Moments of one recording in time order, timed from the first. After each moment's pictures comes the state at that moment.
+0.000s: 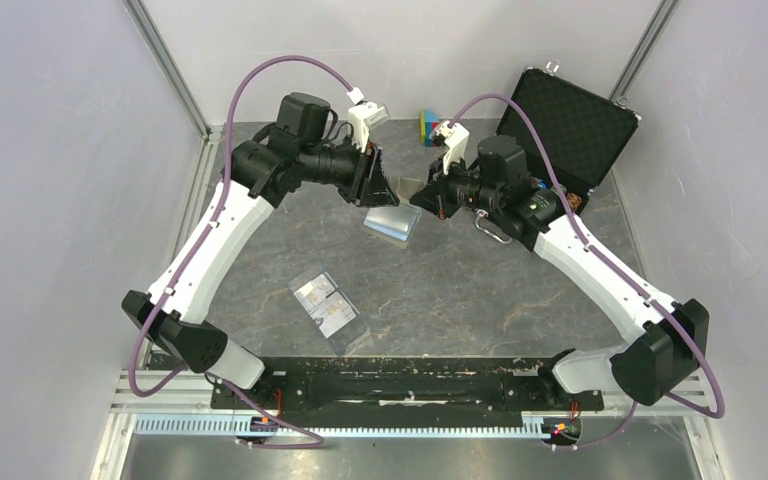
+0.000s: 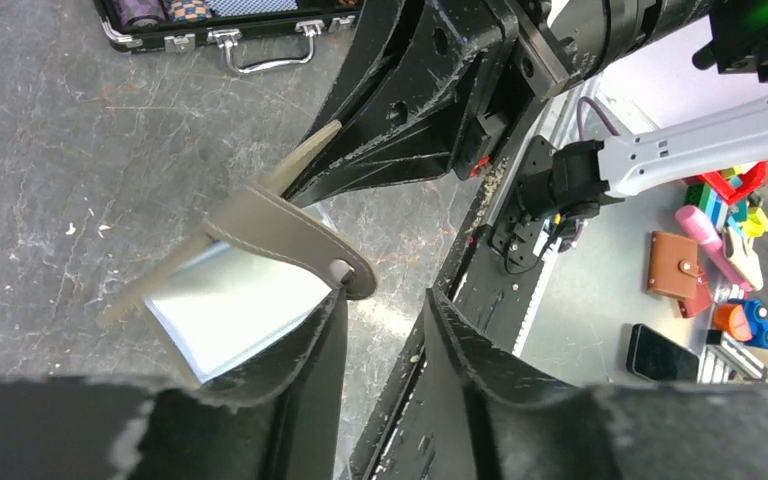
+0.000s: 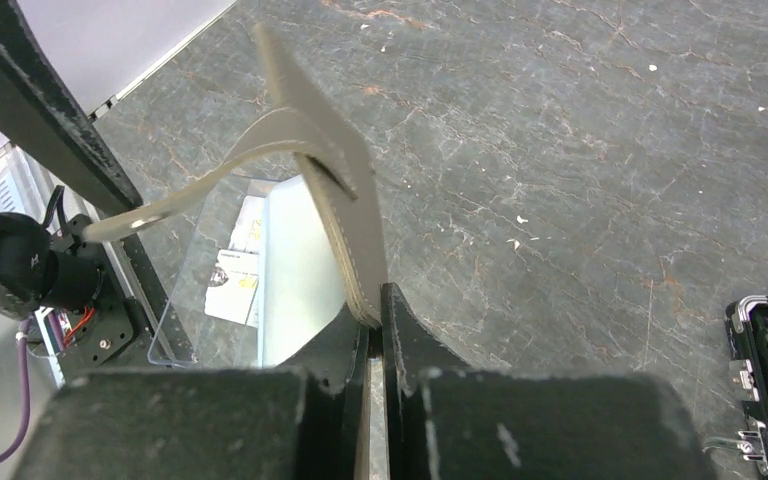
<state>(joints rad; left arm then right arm) -0.54 1.51 1.80 -0.92 0.66 -0.04 0.55 1.35 1.26 -0.29 -0.44 0.06</state>
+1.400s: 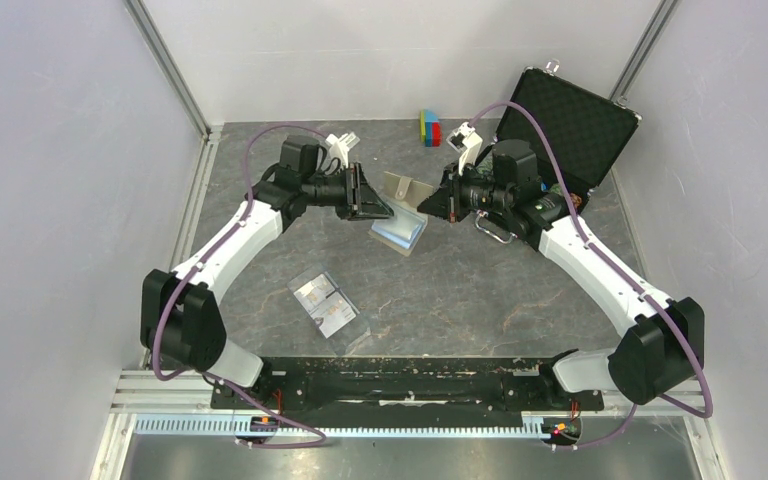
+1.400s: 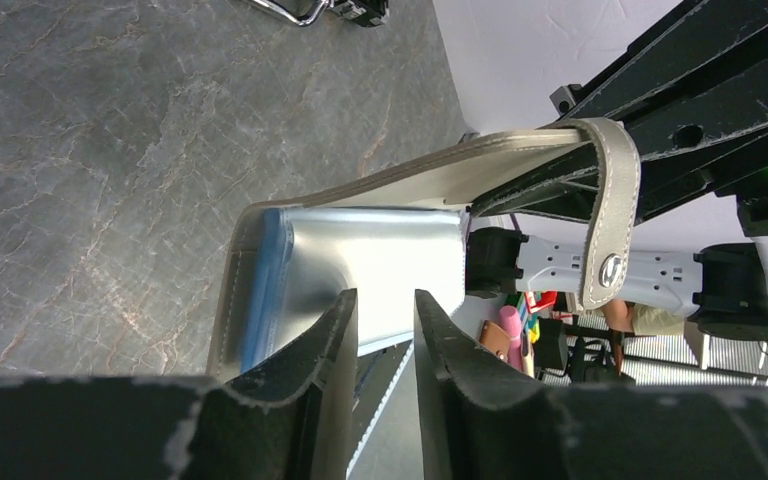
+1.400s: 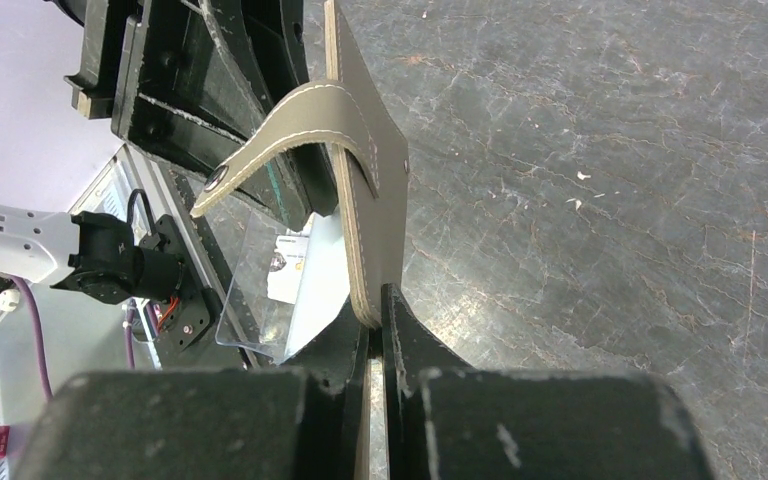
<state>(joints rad) -0.37 1.50 1.22 -0.31 0.85 -0.62 0.43 1.35 1.15 -0.22 -0.63 0.23</state>
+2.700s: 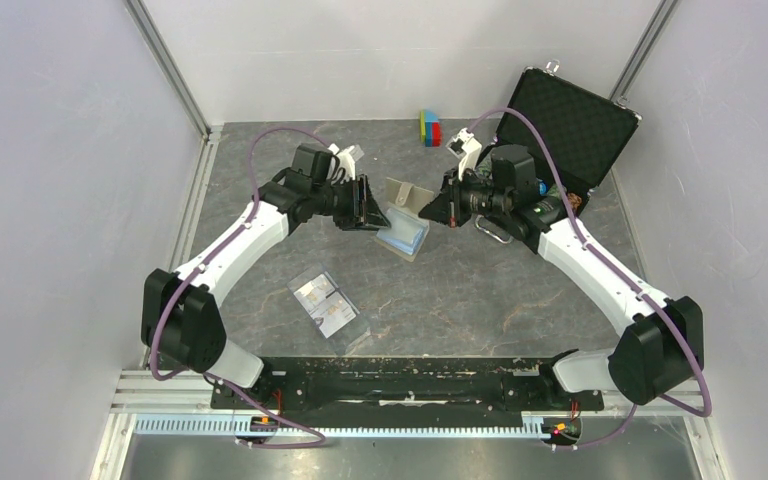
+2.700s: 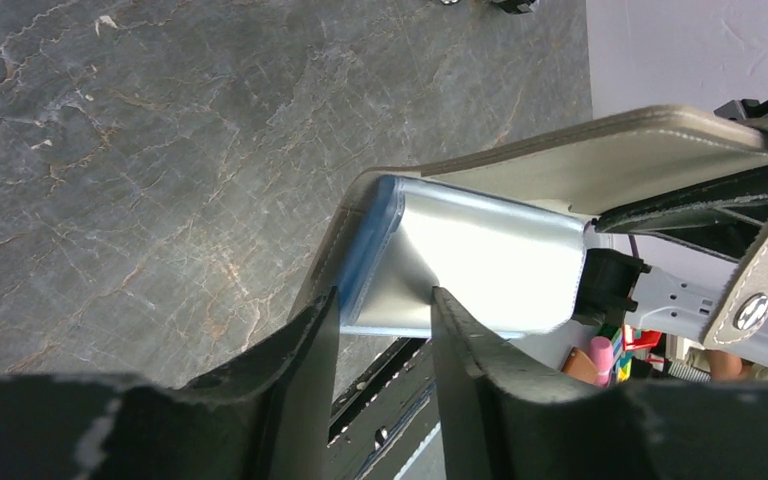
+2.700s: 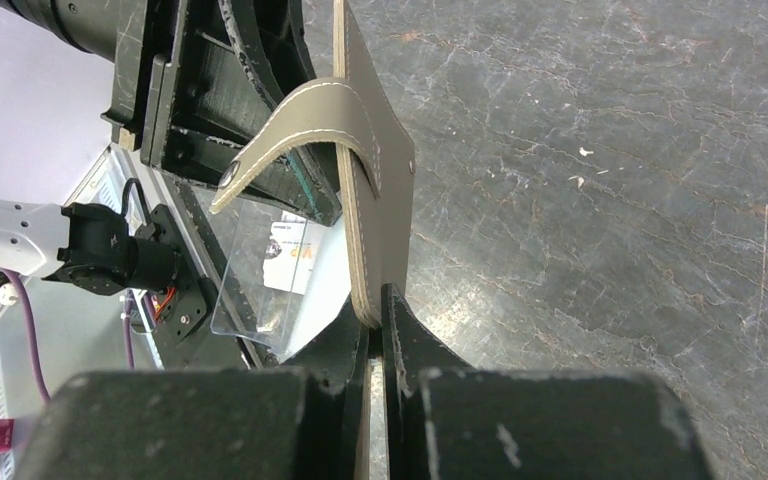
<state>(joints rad) -0.44 1.50 1.23 -0.49 0.57 -0.51 0.43 1.35 1.11 -0.22 -0.63 0.23</state>
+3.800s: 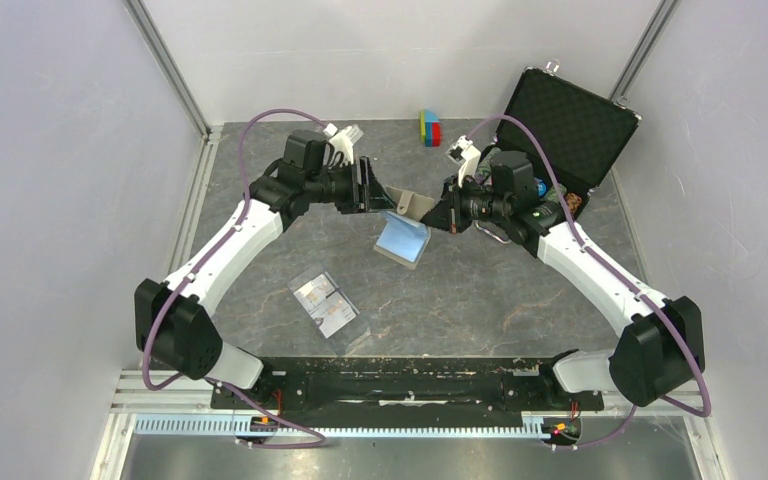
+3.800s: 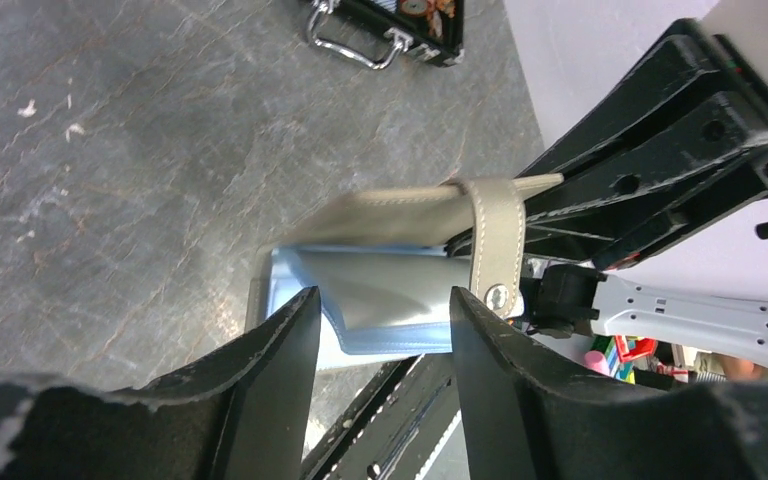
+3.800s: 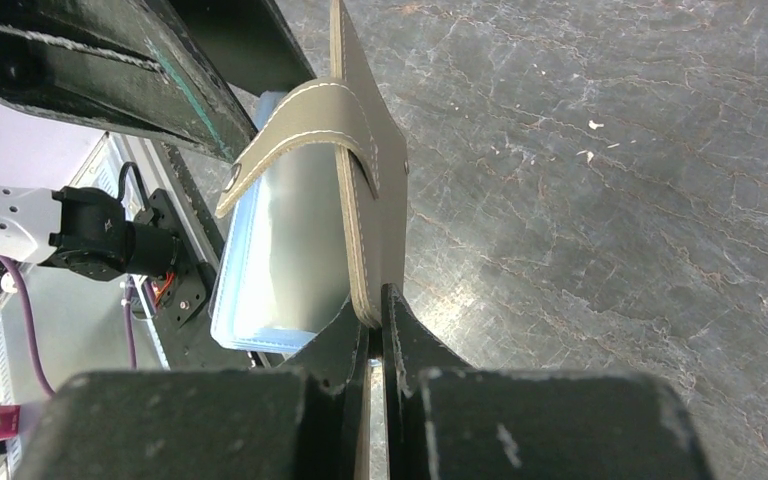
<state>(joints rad) -0.45 1.46 1.31 -0.46 0.59 -0.51 0.43 1.34 1.07 -0.21 -0.64 0.22</state>
